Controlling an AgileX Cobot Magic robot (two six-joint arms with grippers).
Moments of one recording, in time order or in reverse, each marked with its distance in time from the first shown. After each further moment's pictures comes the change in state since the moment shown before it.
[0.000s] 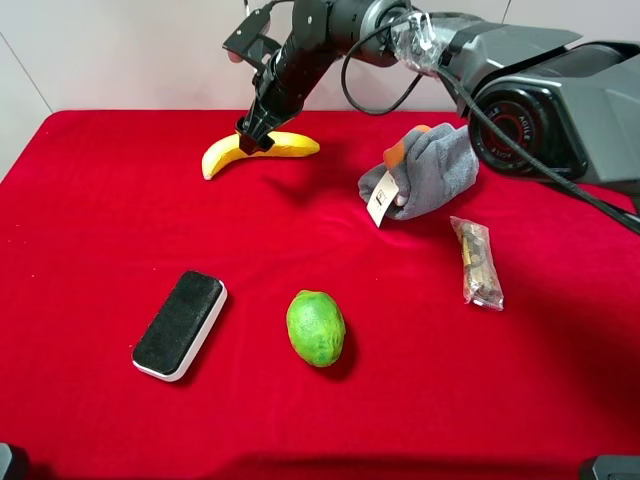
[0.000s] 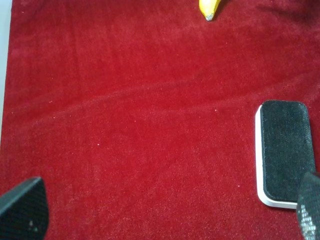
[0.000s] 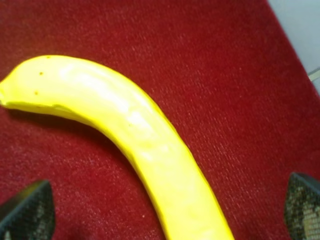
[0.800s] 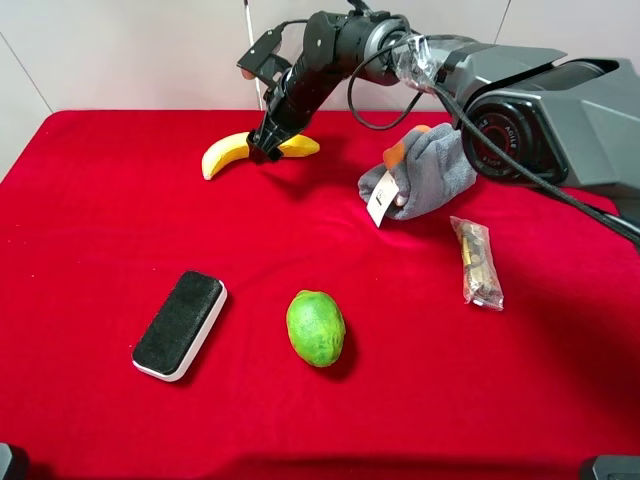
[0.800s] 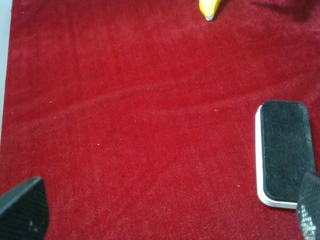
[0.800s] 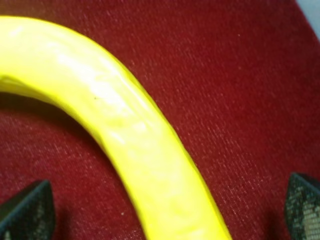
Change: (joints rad) left arm 0.000 0.000 0.000 0.000 0.000 0.000; right arm -0.030 0.059 -0.001 0.038 -0.041 -0.034
